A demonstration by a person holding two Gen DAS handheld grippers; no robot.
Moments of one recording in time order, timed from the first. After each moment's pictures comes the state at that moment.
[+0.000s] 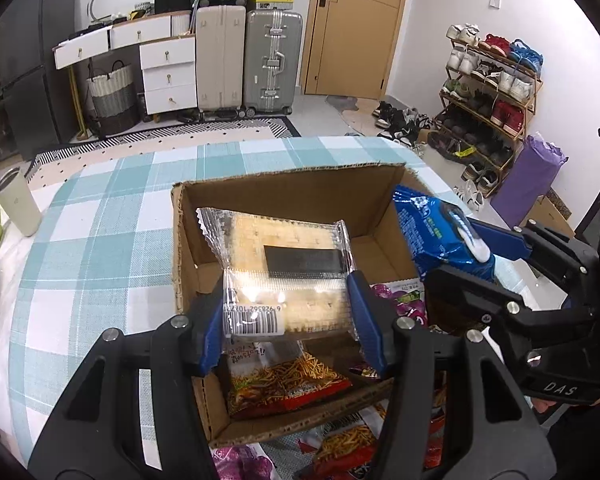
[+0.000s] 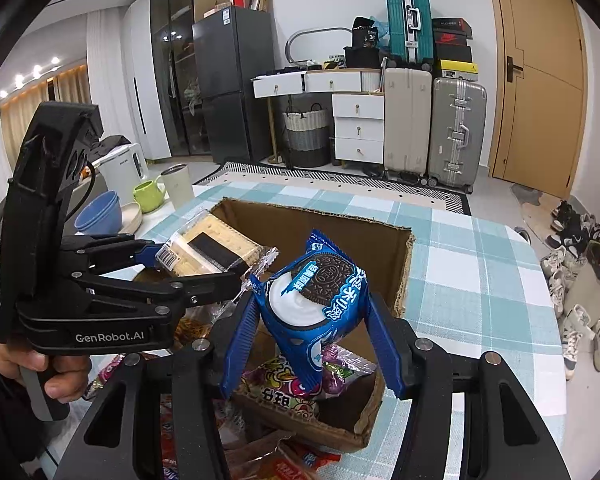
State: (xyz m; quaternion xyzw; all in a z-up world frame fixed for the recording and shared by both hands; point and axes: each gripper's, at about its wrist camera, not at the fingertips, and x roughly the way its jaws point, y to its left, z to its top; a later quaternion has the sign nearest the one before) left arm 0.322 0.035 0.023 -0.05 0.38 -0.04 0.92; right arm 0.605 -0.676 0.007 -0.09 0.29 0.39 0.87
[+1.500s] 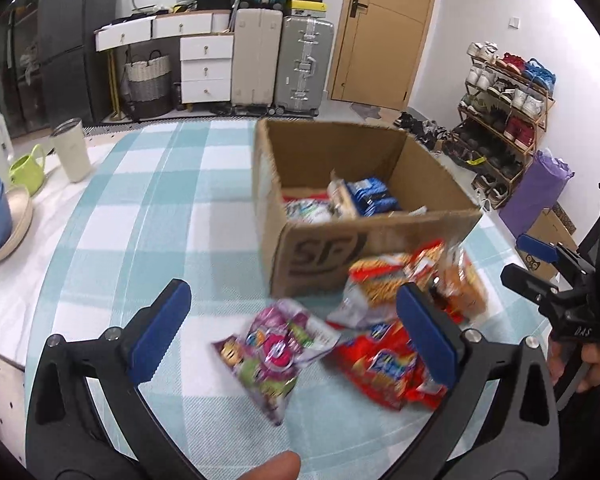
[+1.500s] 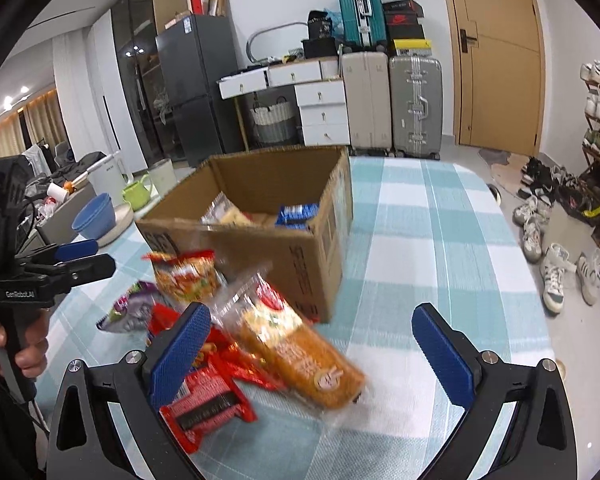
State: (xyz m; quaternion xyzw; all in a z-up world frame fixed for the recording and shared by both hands) left arm 0.169 0.068 0.022 -0.08 0.37 0.01 0.93; right arm 0.527 -0.778 -0.023 -0.04 0.32 0.33 0.88
